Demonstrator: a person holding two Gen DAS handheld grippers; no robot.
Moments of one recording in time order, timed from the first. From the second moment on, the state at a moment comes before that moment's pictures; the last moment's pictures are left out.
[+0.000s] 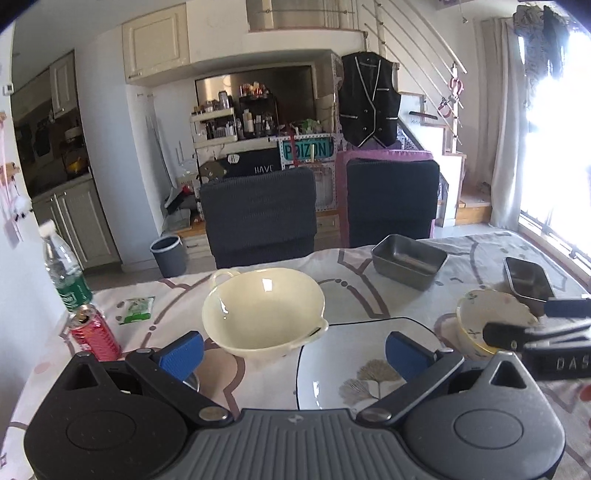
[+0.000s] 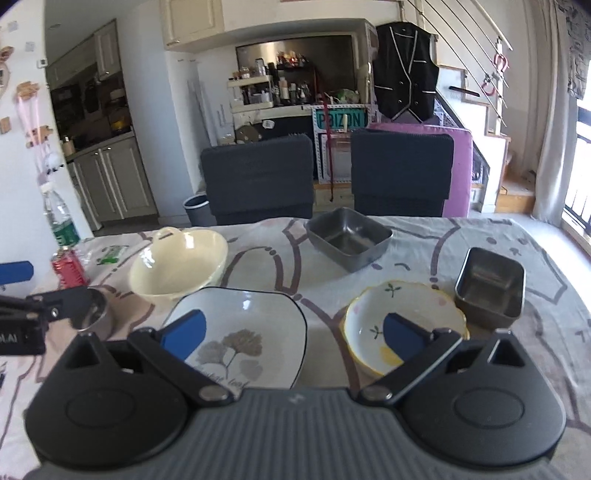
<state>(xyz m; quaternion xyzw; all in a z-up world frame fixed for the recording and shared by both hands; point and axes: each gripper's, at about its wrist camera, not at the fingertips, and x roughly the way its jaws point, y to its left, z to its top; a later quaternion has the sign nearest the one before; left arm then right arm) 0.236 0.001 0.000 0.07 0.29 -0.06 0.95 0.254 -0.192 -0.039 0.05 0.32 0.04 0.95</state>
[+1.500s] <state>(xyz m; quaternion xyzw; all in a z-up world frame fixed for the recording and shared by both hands) 0.351 0.040 -0.119 -0.09 0.47 -0.13 0.87 0.369 -0.227 -0.168 0.21 0.48 0.08 0.85</state>
